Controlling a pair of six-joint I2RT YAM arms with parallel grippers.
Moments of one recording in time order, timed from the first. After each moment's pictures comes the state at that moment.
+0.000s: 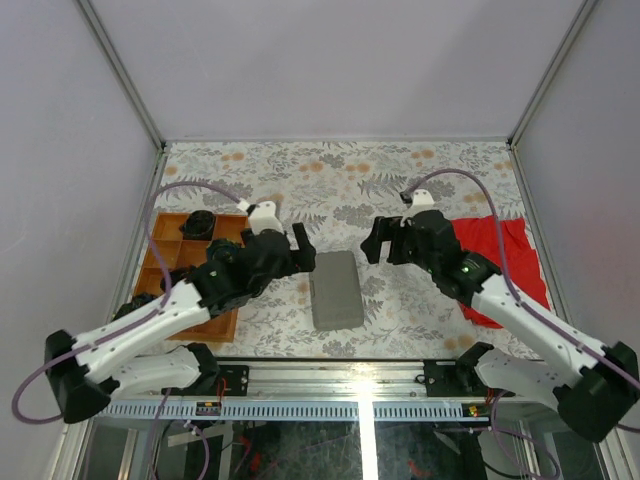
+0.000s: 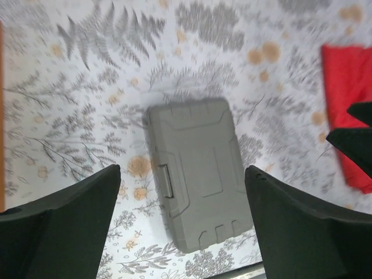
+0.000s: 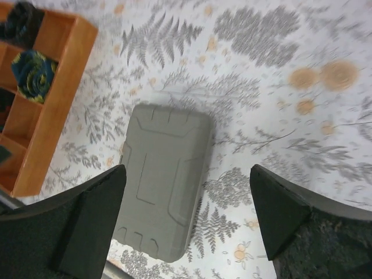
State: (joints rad) left arm -0.92 1.11 0.91 -0.49 -0.45 -0.77; right arm 0.65 1.10 0.80 -0.26 0.03 0.48
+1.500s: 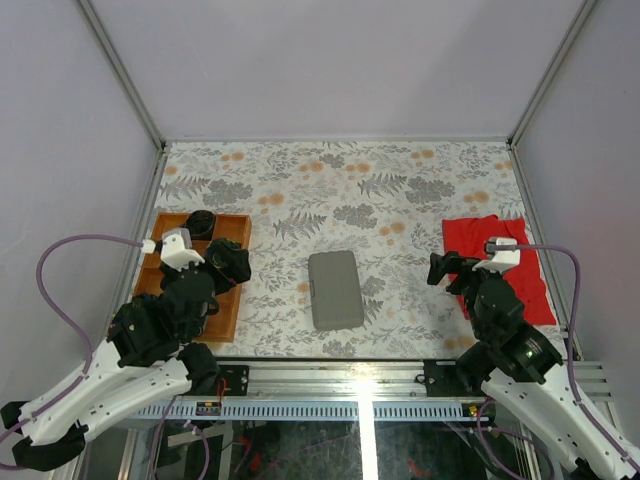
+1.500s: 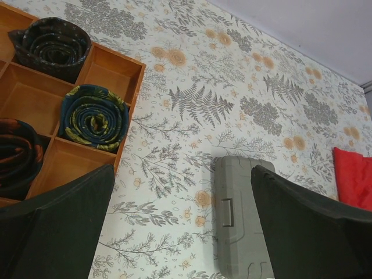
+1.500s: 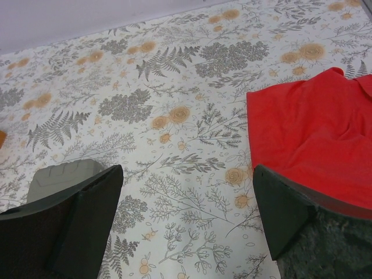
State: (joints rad) left arm -0.92 0.47 0.72 -0.69 -0.83 -0.80; right arm 0.66 0.30 0.47 -0.41 0.59 0.36
